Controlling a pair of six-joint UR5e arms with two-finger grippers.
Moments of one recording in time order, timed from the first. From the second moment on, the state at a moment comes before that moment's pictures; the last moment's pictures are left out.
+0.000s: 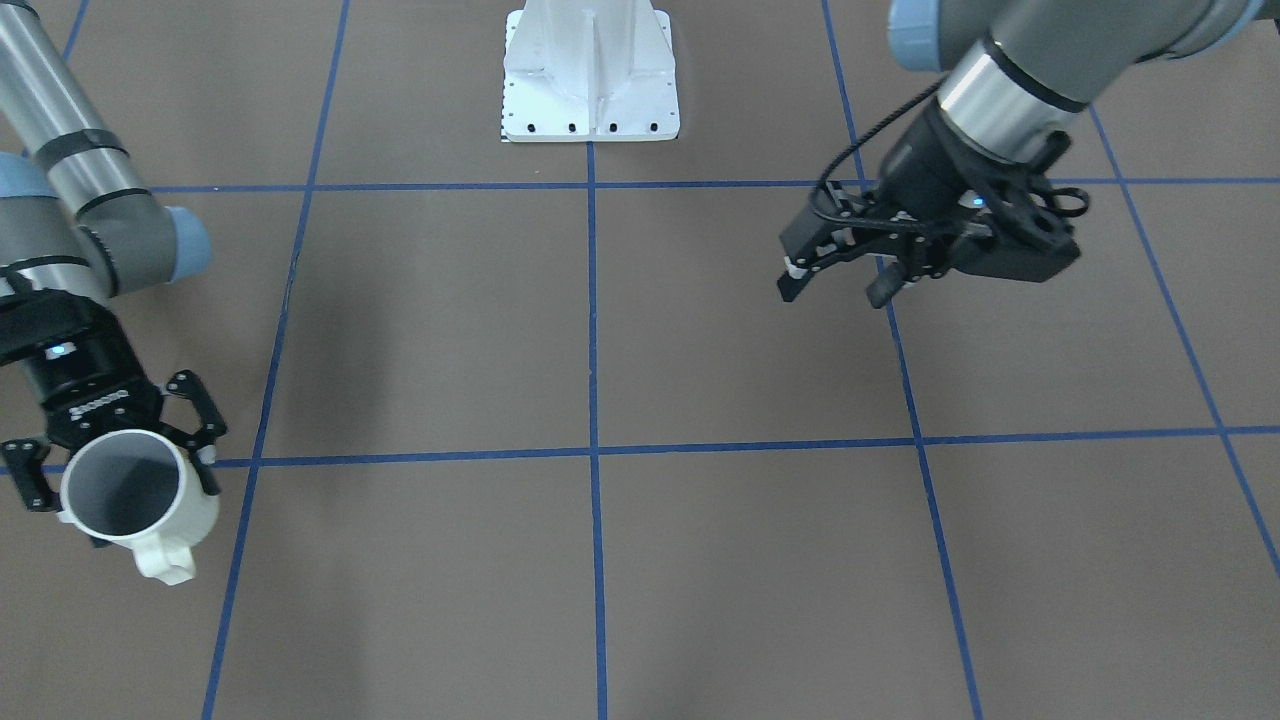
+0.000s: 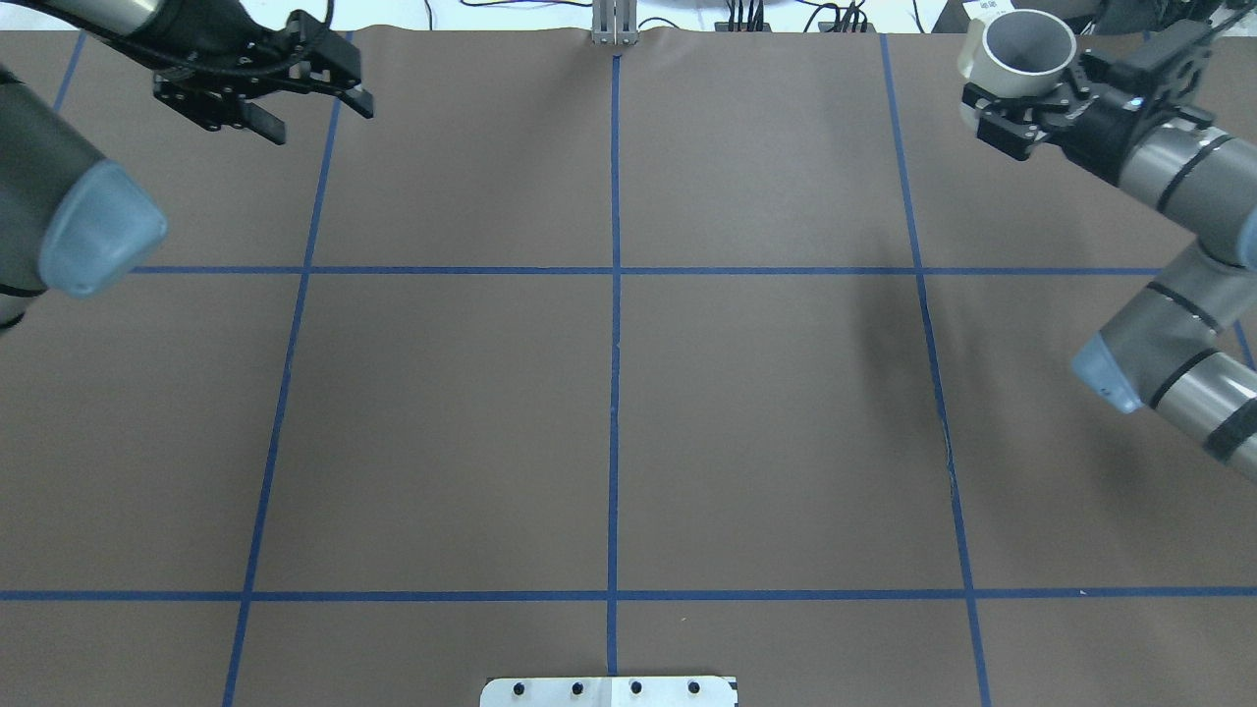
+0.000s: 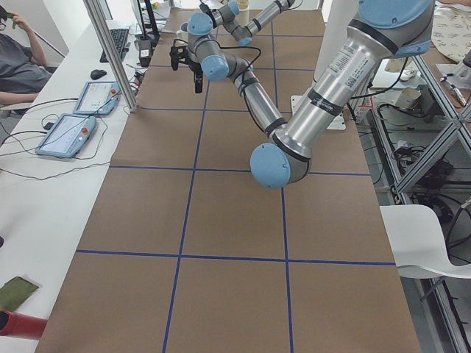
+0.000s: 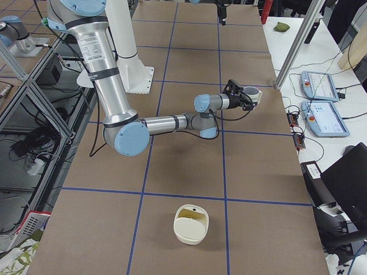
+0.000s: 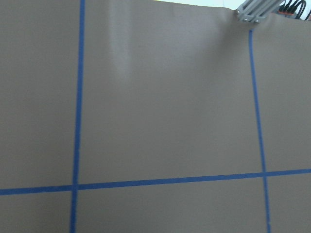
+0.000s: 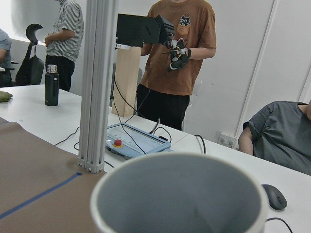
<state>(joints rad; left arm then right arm) -0.95 -2.24 -1.83 -1.70 -2.21 -1.30 0.82 -1.20 1.29 -0.01 1.33 0.47</state>
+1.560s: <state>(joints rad) -0.80 -2.46 -1.53 -1.93 -2.04 -1.66 0.47 -0.94 1.36 -0.34 0.84 0.25</state>
